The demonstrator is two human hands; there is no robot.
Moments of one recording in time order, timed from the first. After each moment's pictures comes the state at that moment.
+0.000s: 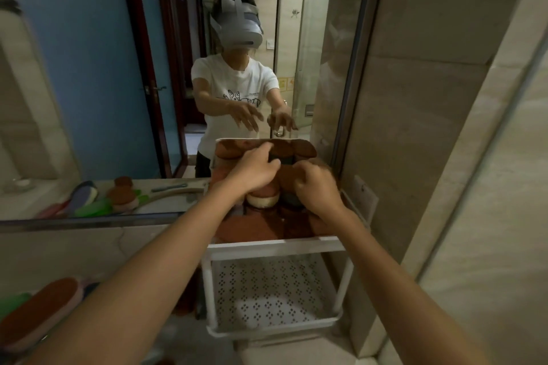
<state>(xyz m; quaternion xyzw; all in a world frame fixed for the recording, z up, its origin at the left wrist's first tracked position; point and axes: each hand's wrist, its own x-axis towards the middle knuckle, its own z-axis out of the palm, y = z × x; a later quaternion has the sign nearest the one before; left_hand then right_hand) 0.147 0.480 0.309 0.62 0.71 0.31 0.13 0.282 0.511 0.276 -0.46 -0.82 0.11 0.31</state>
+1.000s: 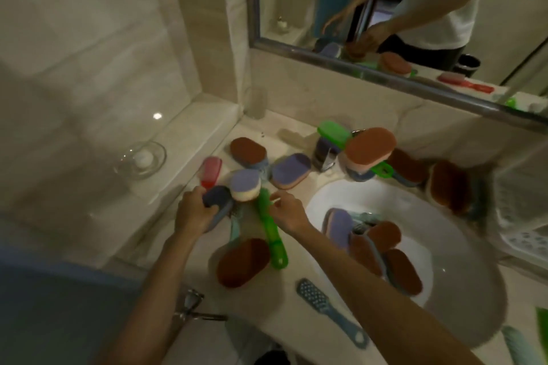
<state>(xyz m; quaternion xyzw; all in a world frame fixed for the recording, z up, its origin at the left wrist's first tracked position) -0.251 -0.047 0.015 0.11 0.94 0.27 0.20 -0.131 0.105 0.037 -0.33 -0.82 0.46 -0.06</state>
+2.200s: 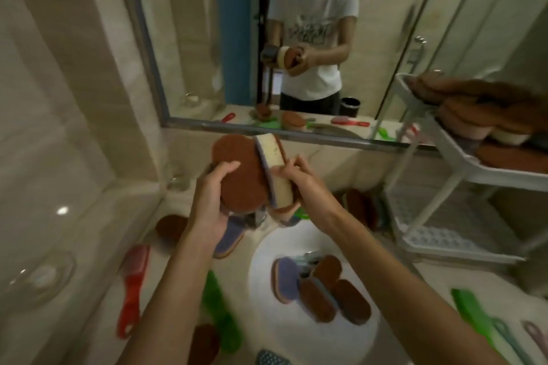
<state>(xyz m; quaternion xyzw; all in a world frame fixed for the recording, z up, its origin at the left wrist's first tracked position) -0.179 0.103 0.198 0.09 0.52 0.76 0.38 -0.072 0.197 0.199 -0.32 -0.61 0.69 0.24</state>
